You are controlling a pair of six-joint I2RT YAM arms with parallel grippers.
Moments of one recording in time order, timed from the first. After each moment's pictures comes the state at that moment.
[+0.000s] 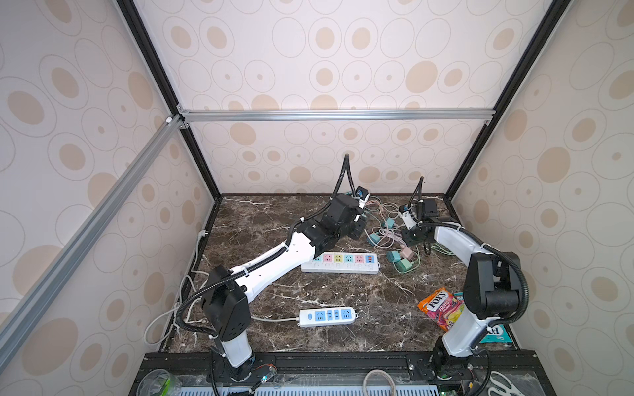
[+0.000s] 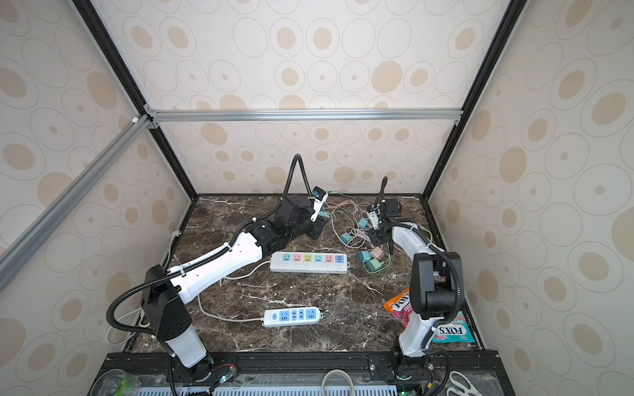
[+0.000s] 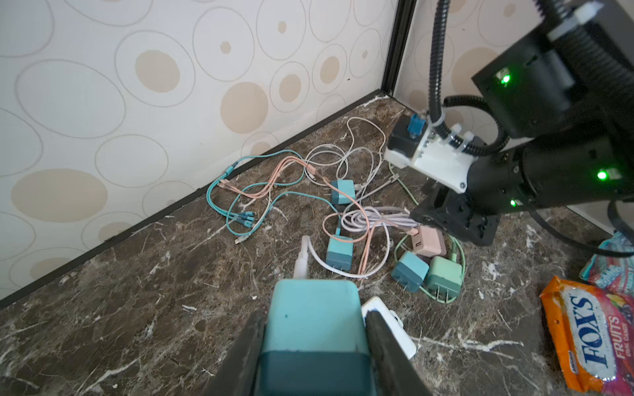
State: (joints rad) left arm -0.81 1.71 1.56 -0.35 -0.19 -0.05; right arm 0.05 1.77 1.27 -0.55 0.02 -0.34
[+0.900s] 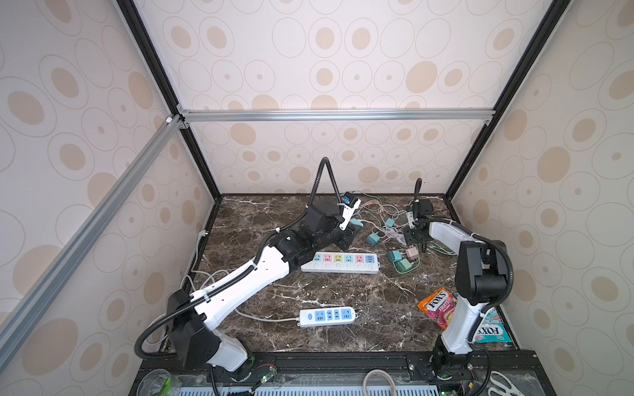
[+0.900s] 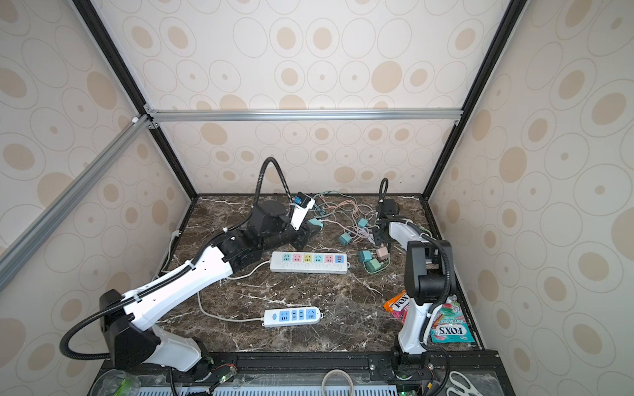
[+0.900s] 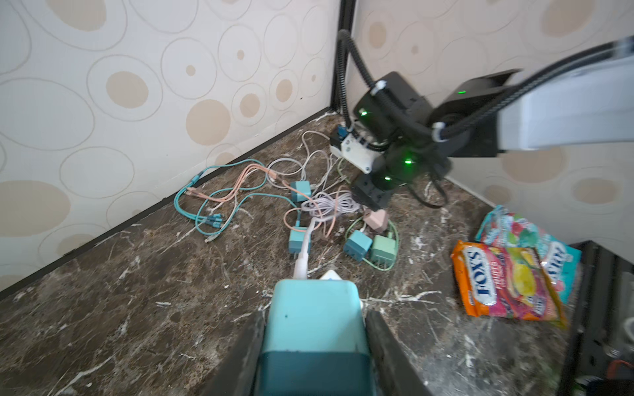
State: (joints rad) left arm -0.81 1.42 1.39 -0.36 0.02 -0.06; right arm 0.03 1.93 1.39 -0.55 0.24 -0.12
